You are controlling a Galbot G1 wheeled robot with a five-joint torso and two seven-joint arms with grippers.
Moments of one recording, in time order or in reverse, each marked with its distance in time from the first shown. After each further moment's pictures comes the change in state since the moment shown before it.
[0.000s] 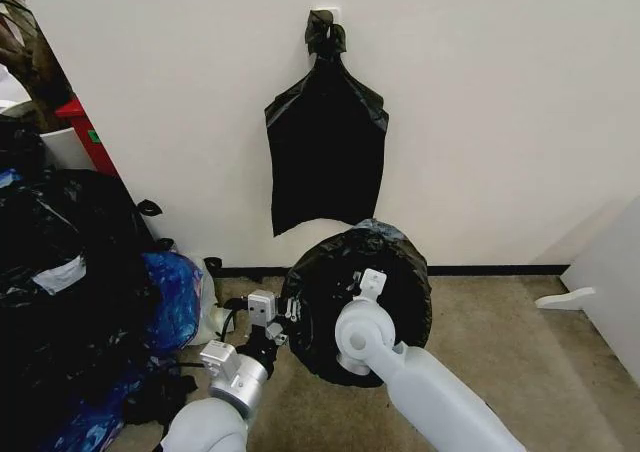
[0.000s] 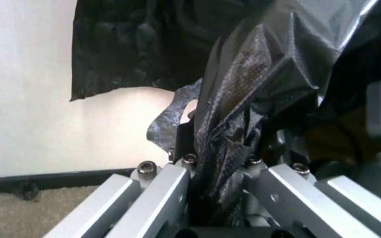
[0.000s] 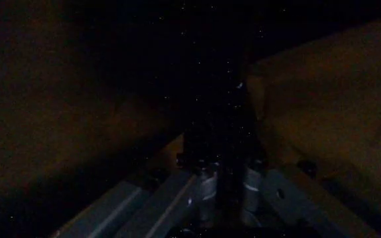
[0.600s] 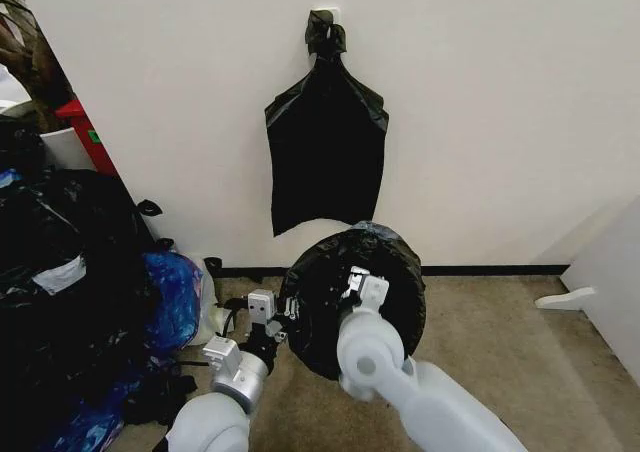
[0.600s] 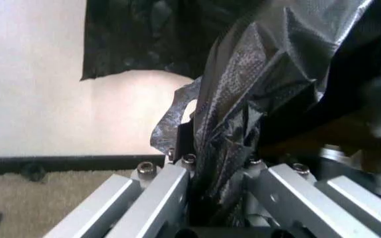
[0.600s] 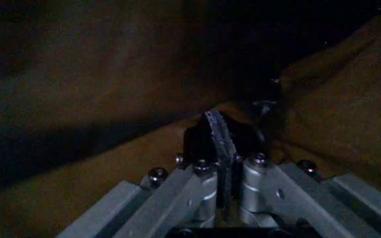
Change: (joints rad) left arm -0.031 -0.009 -0.003 0.056 -0.063 0.018 -0.033; right arm -0.059 -0.088 -0.093 0.276 -0.027 -0.015 0.000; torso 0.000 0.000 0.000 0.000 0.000
